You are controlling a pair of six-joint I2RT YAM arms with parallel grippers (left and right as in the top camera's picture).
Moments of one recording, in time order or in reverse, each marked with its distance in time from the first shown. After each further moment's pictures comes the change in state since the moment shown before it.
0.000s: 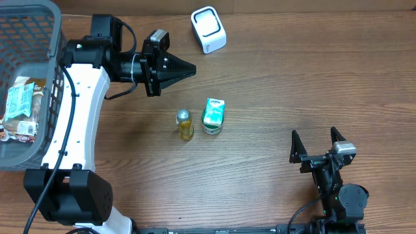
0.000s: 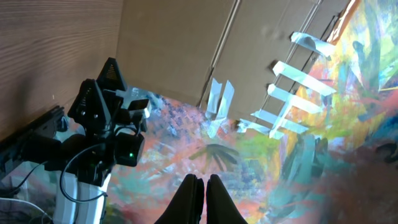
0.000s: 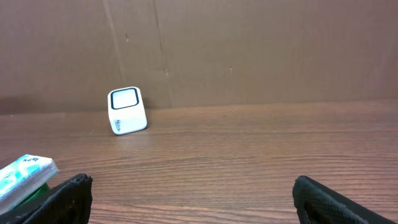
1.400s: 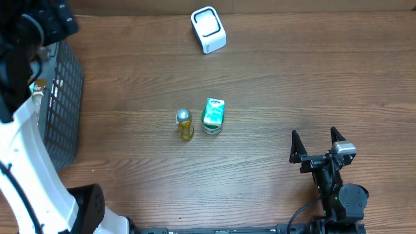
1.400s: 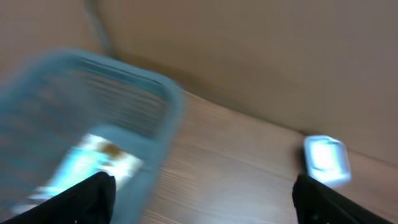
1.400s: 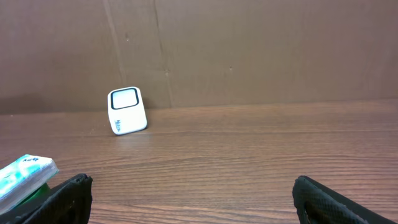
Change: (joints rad) left arm 0.175 -0.030 0.900 -0.187 -1.724 0.388; right arm 0.000 0.000 0.000 0.000 0.000 0.000
